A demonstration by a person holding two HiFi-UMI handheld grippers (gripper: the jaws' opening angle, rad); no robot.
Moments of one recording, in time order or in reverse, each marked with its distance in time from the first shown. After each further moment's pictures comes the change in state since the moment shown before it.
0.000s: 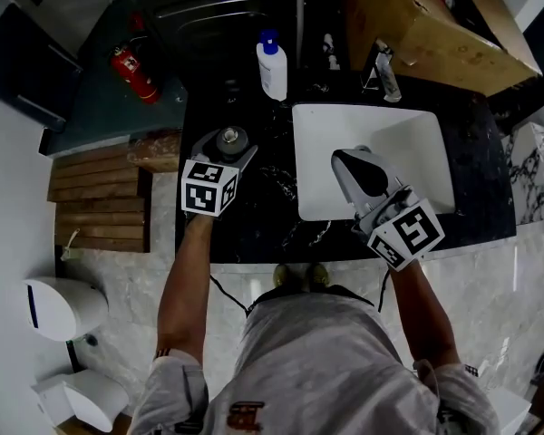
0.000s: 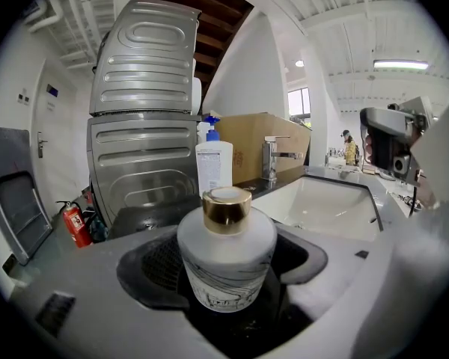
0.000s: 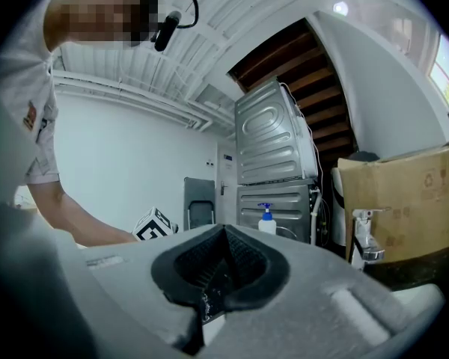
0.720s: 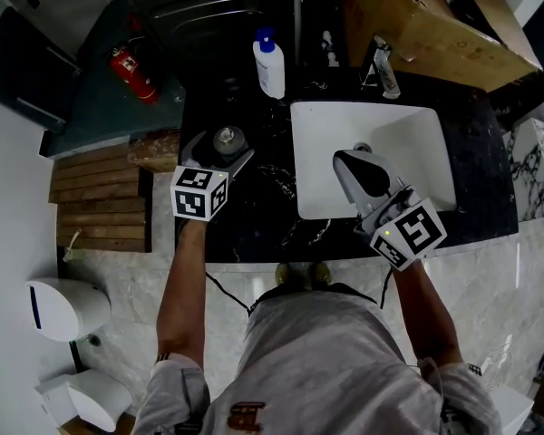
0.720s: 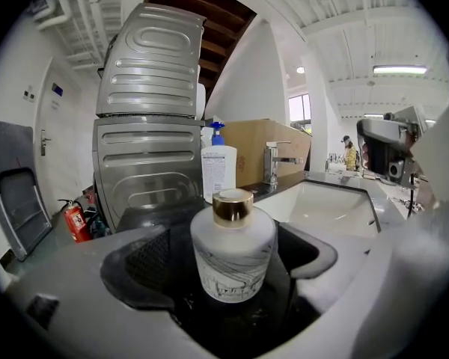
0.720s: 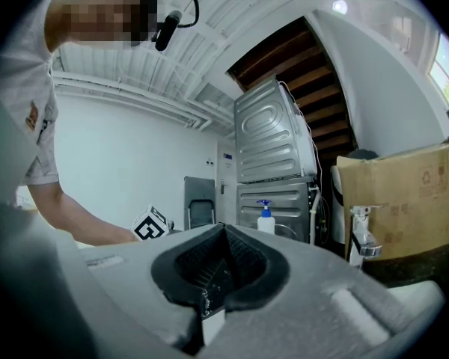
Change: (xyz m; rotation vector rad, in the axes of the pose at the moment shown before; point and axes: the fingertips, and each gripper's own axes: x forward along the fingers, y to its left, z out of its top) left arm -0.011 0.008 -0.001 -0.018 -0.047 0.000; right arm -0.006 -0.003 -0.006 0.007 0.009 0.001
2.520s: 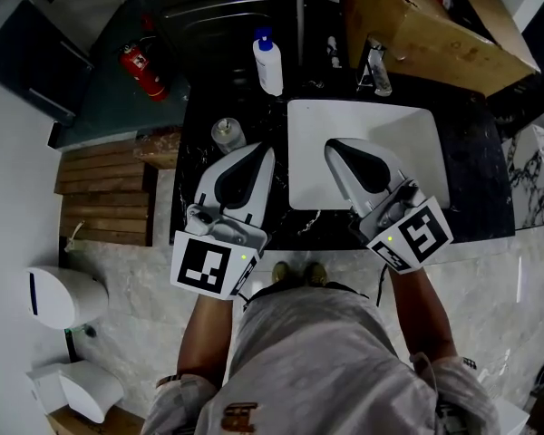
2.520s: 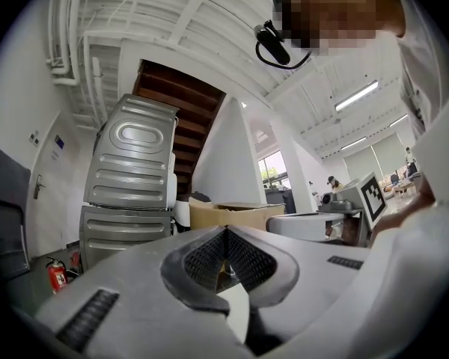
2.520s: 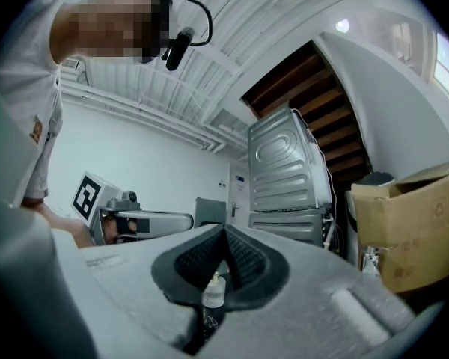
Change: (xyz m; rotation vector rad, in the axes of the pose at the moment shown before) left arm -0.141 -0.169 0.170 0.091 -0.538 -0.035; right arm -0.029 0.027 0.072 -0.063 -0.176 0.091
